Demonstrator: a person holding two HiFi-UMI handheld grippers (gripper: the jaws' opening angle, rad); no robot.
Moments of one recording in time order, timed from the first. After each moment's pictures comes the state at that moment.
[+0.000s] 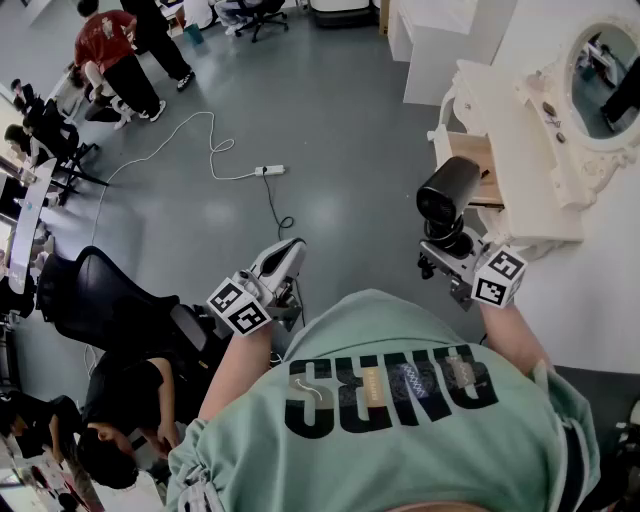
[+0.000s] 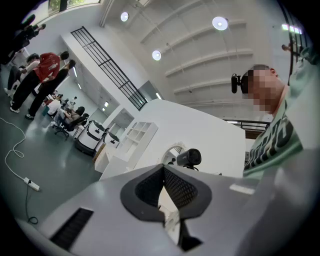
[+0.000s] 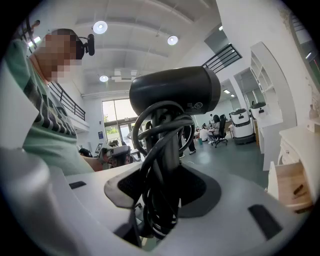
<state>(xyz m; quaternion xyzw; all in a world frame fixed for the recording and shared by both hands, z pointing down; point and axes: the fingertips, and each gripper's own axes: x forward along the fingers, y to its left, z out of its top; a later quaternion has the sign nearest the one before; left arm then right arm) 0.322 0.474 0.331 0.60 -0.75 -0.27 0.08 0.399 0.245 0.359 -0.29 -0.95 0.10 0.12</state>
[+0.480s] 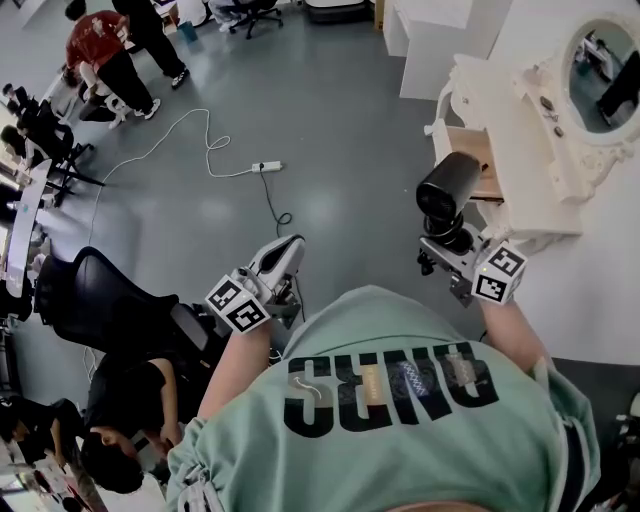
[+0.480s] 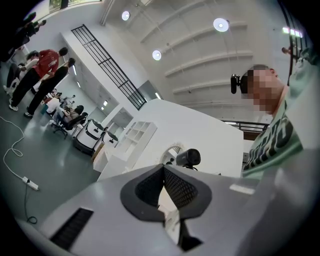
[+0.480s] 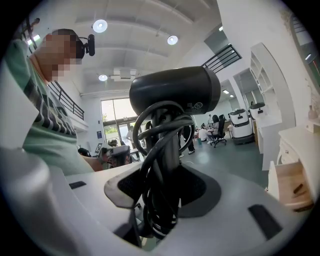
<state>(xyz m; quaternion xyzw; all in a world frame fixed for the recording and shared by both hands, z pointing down) 0.319 0.476 0.333 0.60 -0.75 -0.27 0.08 0.393 0.254 0.352 -0.28 -0.95 0.09 0.12</state>
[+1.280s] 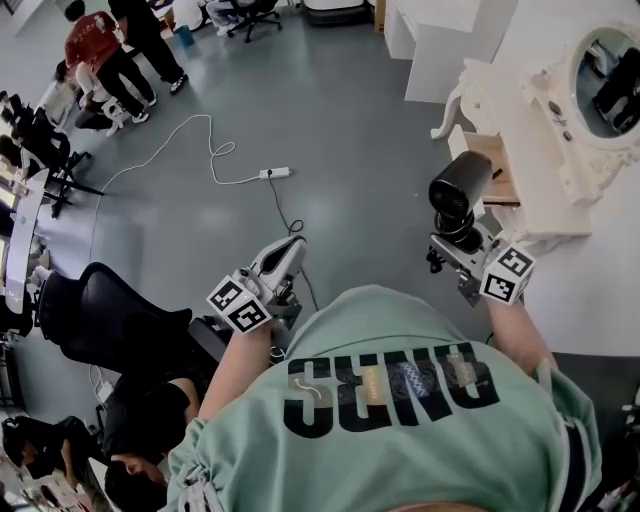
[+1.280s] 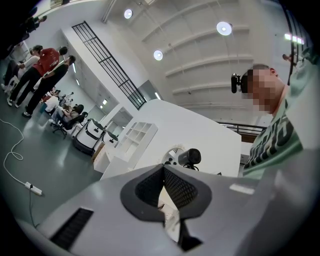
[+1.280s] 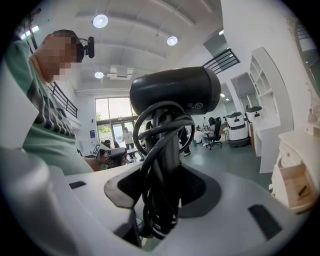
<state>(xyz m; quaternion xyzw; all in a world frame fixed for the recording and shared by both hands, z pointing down) 0.242 0.562 0.342 0.61 -0.74 -0.27 0.08 0.329 0.324 0.349 -0.25 -0.96 0.08 0.11</state>
